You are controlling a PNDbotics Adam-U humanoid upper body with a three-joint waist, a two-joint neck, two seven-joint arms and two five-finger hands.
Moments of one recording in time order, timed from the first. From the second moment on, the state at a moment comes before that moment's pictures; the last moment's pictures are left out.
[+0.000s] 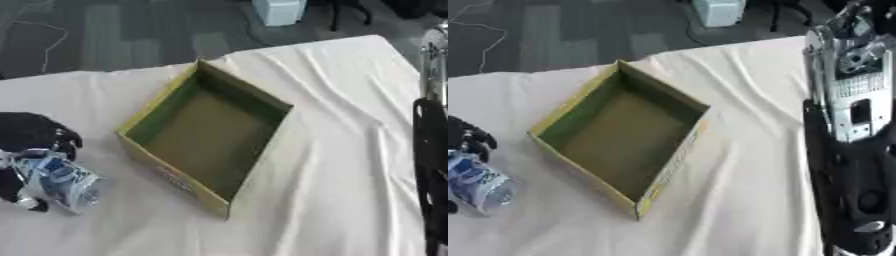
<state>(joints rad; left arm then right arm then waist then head) -0.69 0.88 -0.48 -1.33 -0.96 -0.61 -0.48 -0.75 -0.29 -0.09 -1.99 0.13 -0.63 -0.62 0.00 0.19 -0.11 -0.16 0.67</state>
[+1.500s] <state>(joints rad) -0.69 0.99 -0.43 -1.43 -1.23 -0.52 -0.25 -0.73 -0.30 -0.09 -1.99 0.13 -0.63 -0.62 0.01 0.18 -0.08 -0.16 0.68</state>
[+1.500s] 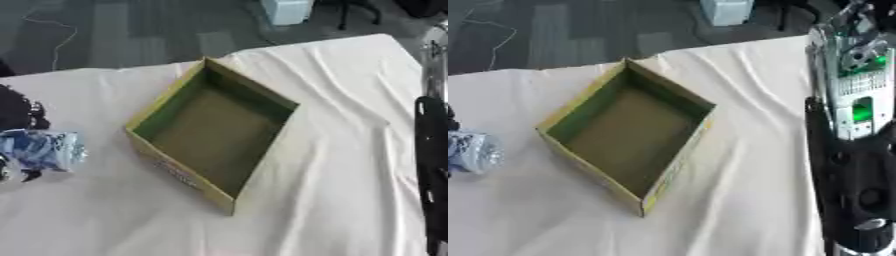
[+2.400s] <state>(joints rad) -0.75 1.05 -0.39 -1.73 -1.05 -0.45 -0.06 -0.71 -0.31 -0.09 -1.99 0.12 -0.63 -0.62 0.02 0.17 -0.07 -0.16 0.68</state>
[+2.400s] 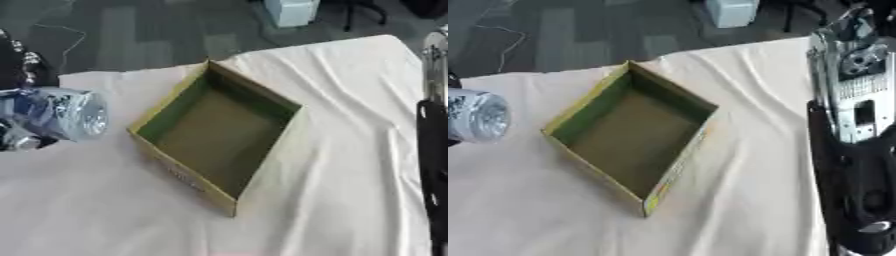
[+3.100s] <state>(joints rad) -0.83 0.99 -0.41 -1.80 -1.07 -0.45 0.40 -0.71 -0.31 -0.08 -1.99 0.13 -0.63 -0.62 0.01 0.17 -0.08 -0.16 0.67</state>
